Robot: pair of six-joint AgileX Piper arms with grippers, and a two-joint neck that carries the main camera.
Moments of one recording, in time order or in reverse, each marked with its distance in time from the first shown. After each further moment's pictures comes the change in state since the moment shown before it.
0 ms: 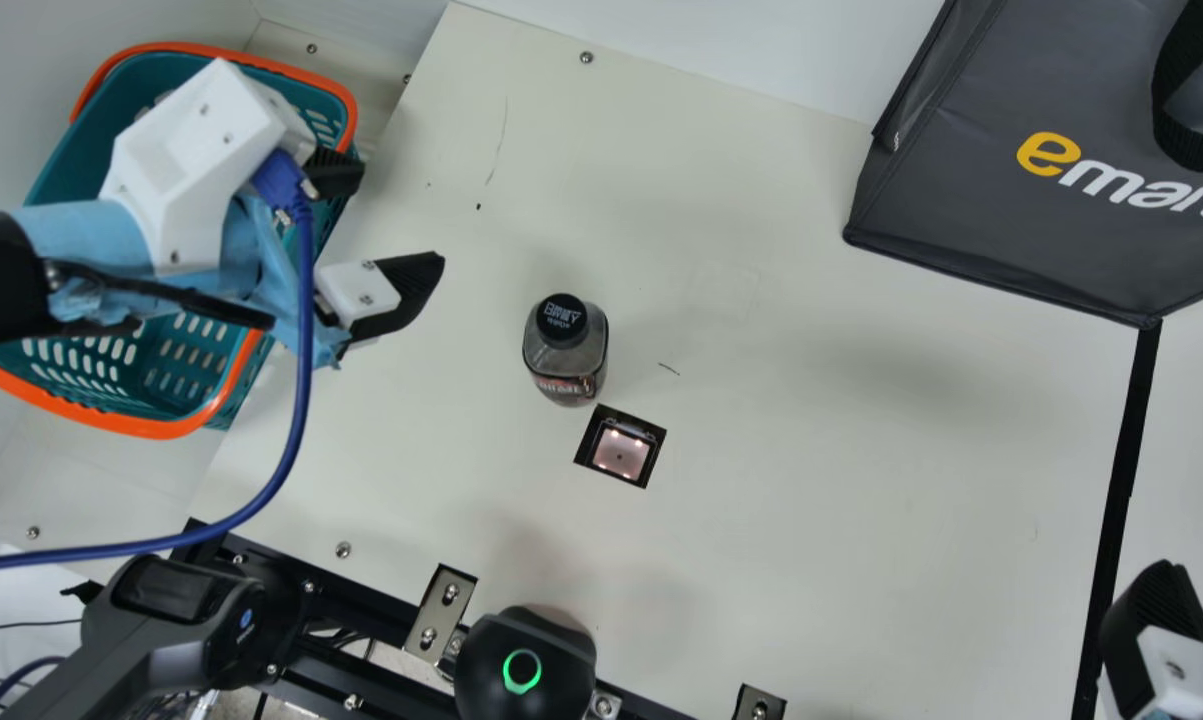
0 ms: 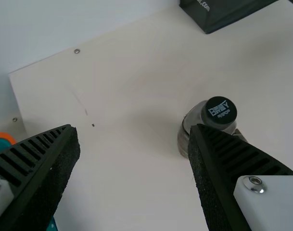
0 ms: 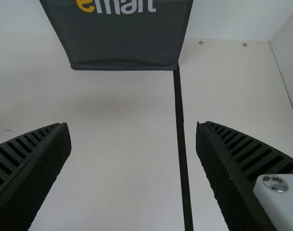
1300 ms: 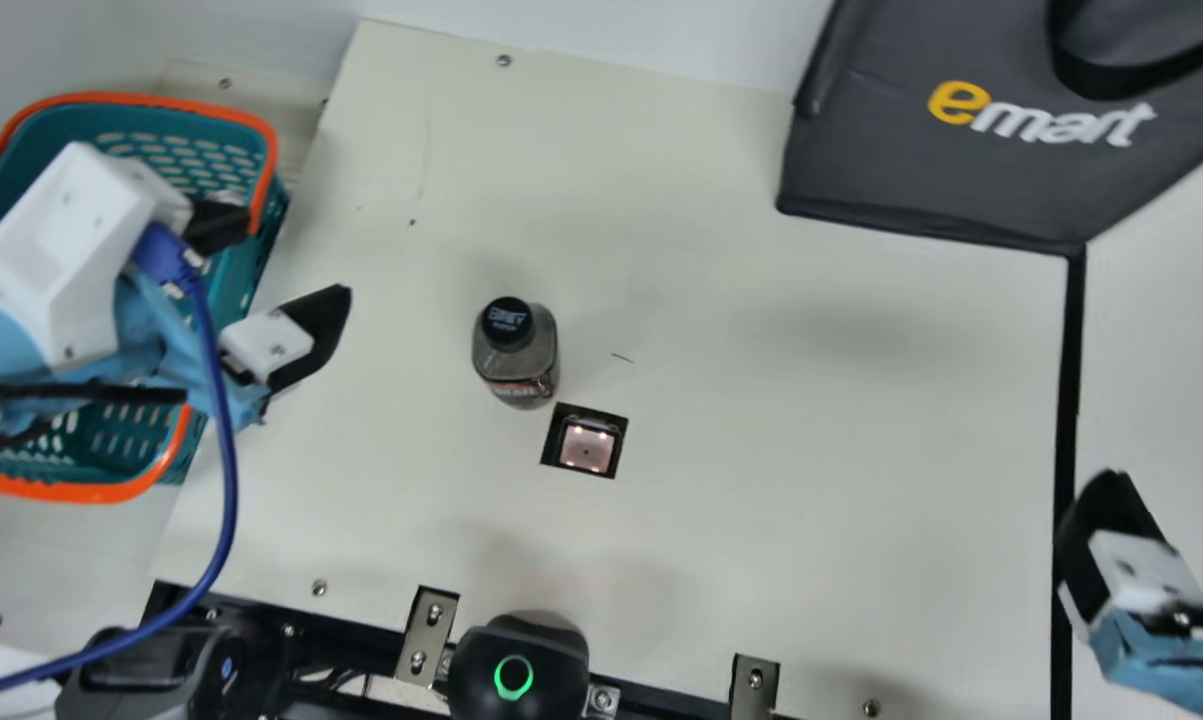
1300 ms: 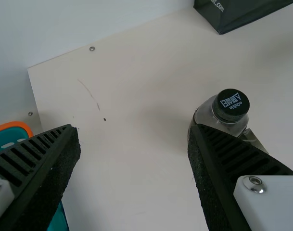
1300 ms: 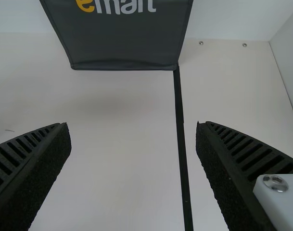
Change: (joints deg) left arm 3.0 -4.1 3.8 -0.4 -1.3 1.5; right arm 0.0 0.0 0.0 0.0 0.0 0.0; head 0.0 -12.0
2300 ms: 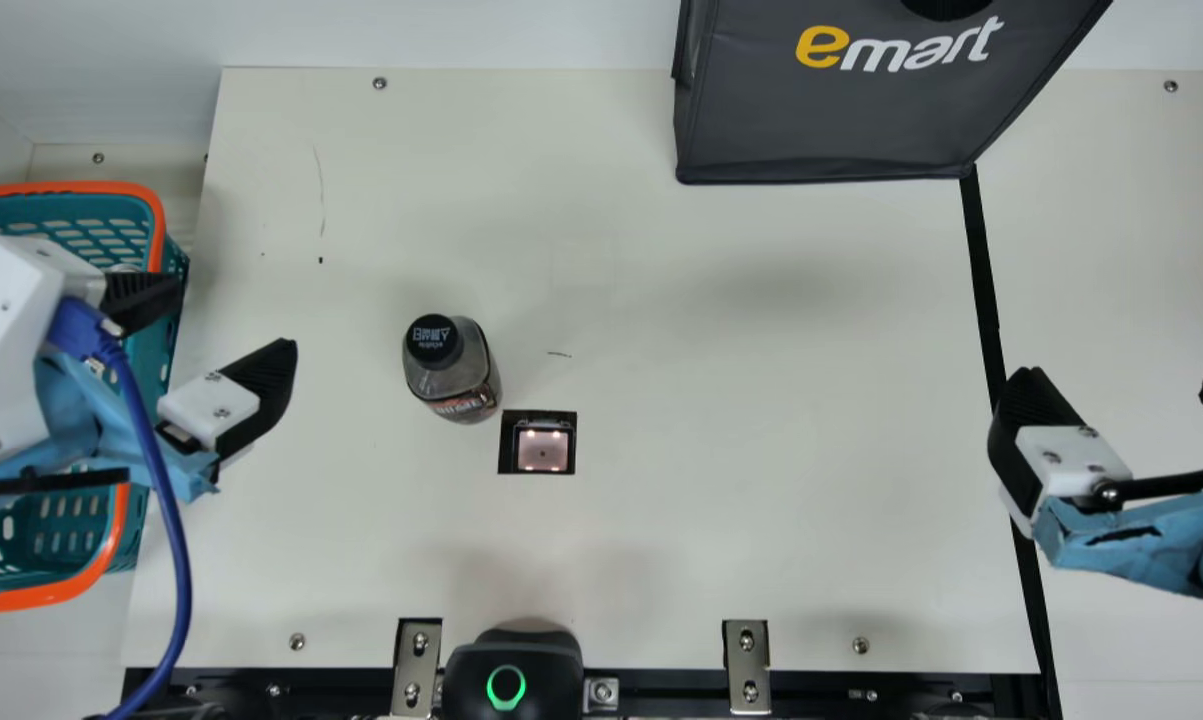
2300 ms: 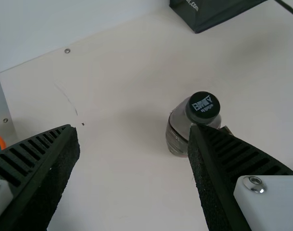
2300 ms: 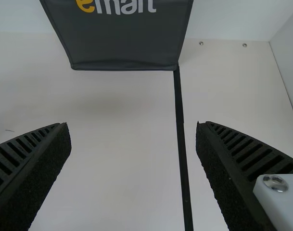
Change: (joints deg) left arm -6.1 1.9 -2.3 0.4 1.7 -3.3; right arm 0.0 0.0 0.0 0.0 -0.1 0.0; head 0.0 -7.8
